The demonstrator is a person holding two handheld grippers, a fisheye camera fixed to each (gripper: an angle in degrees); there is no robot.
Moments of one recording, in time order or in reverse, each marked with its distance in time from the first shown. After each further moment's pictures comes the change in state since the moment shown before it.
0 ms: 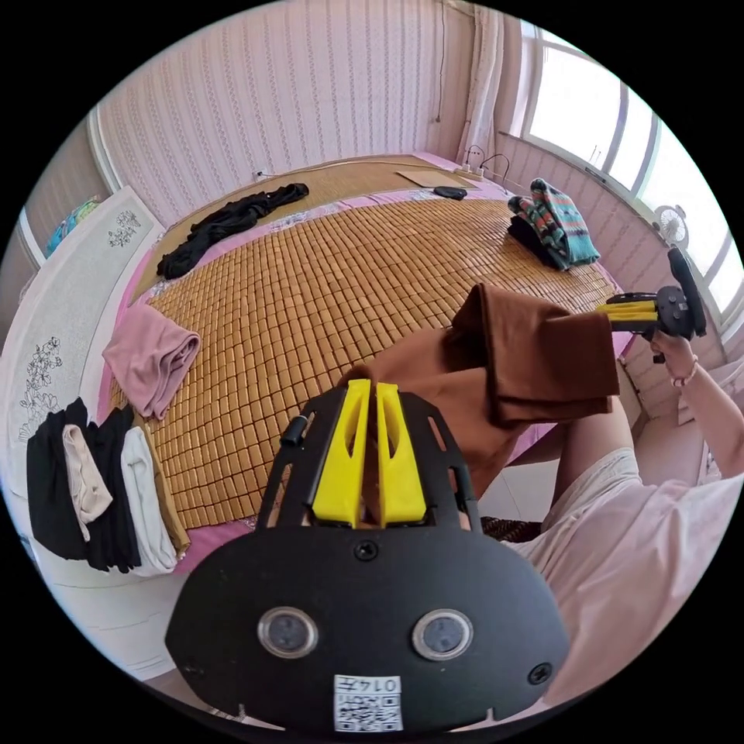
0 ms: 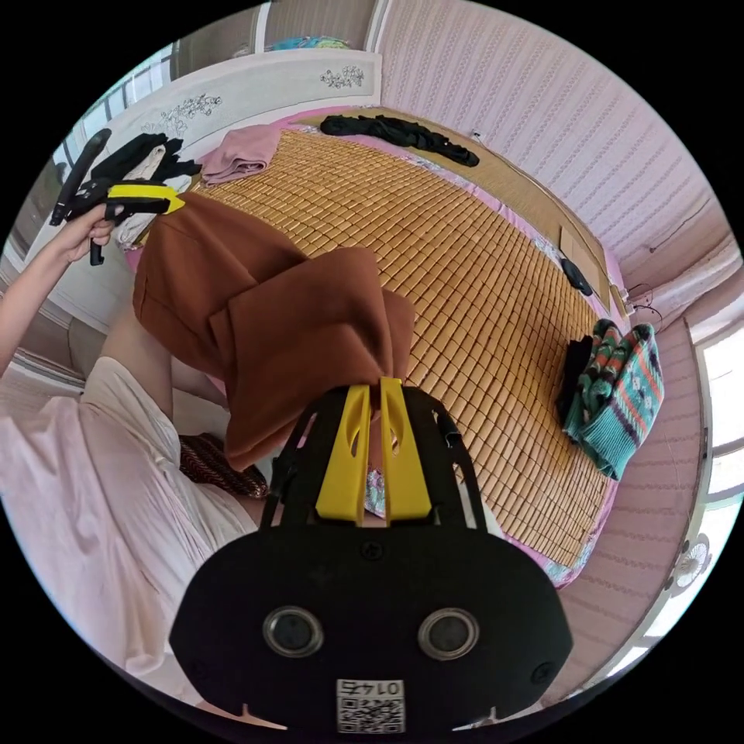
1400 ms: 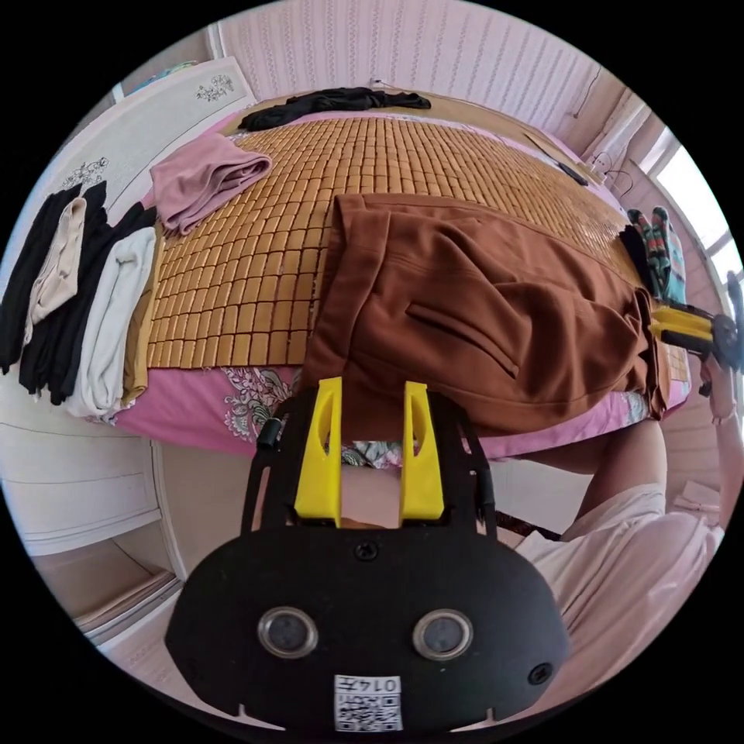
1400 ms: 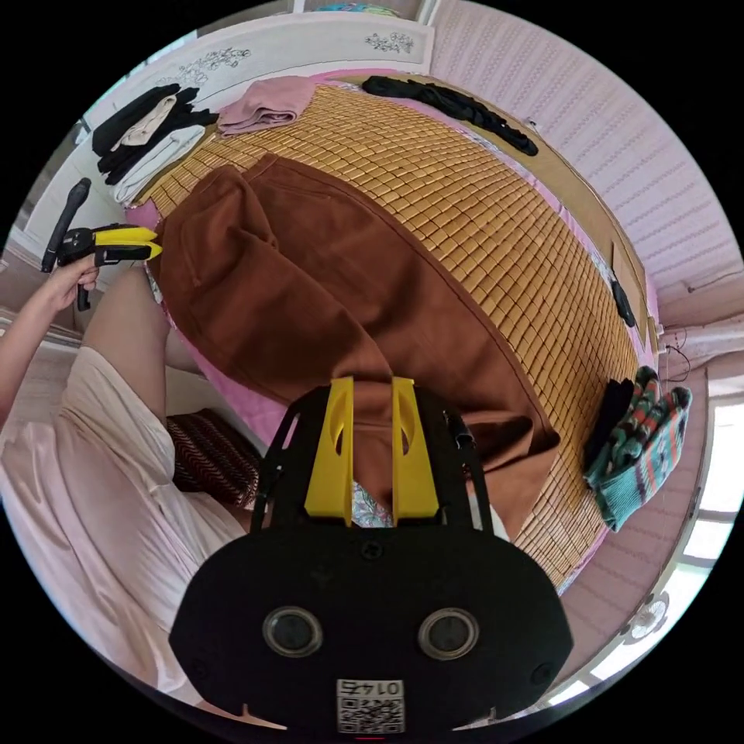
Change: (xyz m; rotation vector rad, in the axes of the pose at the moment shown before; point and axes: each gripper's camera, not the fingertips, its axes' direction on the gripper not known) left arm -0.080 0.042 0.088 -0.261 -0.072 -0.411; right arm -0.049 -0.149 0.040 -0.209 -0.010 -0.211
